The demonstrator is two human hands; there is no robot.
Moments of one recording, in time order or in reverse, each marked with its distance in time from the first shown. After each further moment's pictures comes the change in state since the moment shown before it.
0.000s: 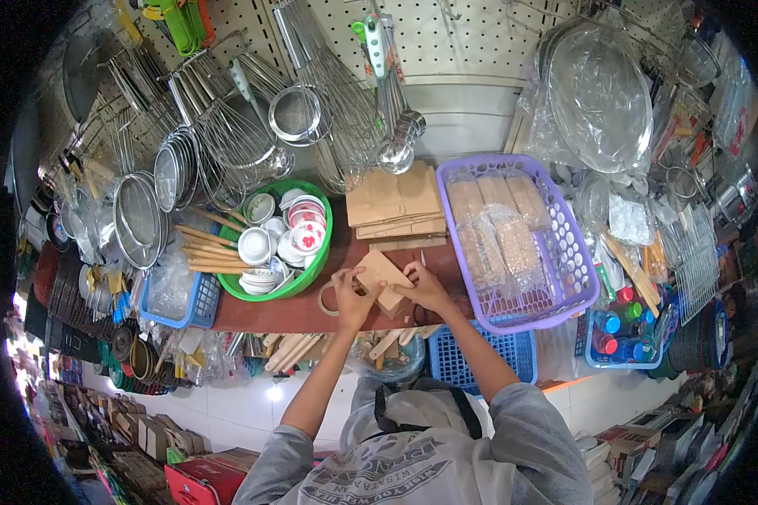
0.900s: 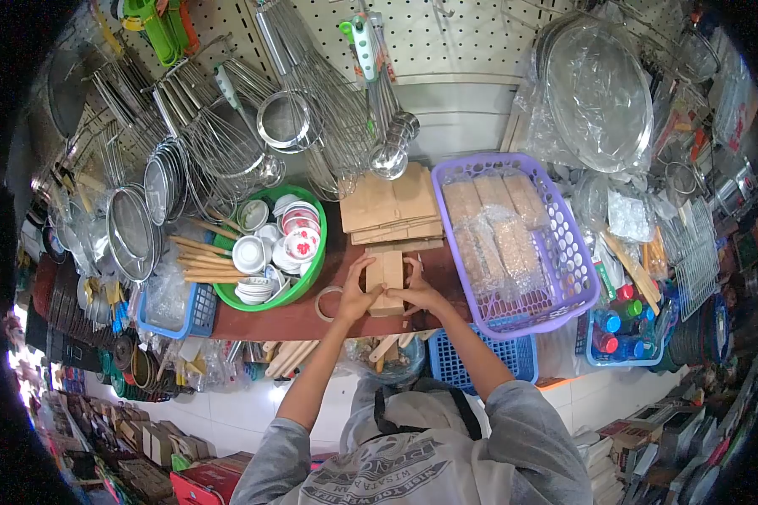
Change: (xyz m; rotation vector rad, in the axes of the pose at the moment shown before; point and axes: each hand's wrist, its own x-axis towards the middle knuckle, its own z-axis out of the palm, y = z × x) left_hand 0.032 -0.006 0.010 -0.167 -0.306 0.112; right_hand 0.012 -0.008 0.005 0.161 -0.119 0.214
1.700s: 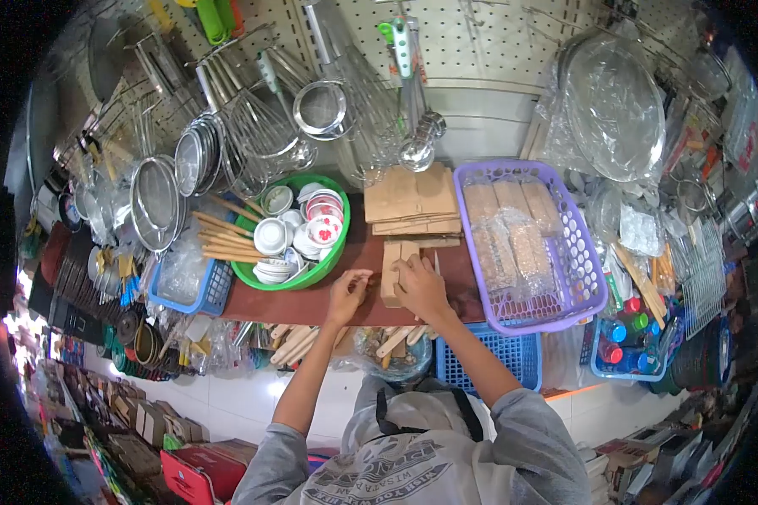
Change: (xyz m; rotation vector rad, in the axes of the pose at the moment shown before) left_hand -0.041 0.009 -0.057 0.037 0.024 -0.134; right_hand -0.059 -0.045 0.045 -0.891 0.488 -0.718
